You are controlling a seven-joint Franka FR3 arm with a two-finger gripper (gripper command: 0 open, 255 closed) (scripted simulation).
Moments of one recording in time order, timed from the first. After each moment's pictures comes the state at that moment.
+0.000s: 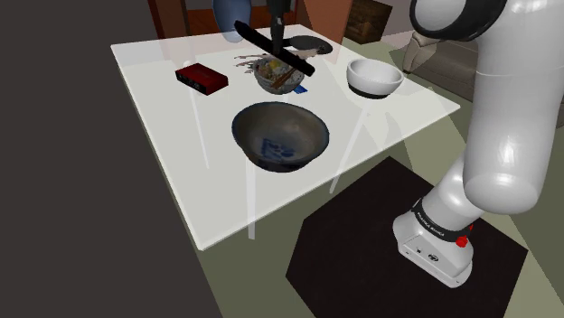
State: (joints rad) arm 0.21 0.49 -0.21 -1.23 0.14 1.67 -1.01
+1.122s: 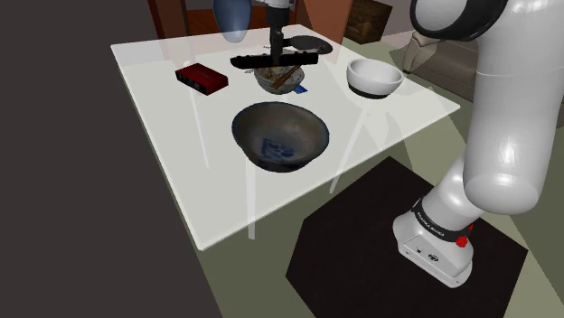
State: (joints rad) arm 0.22 0.49 -0.21 -1.33 0.14 1.76 -1.02
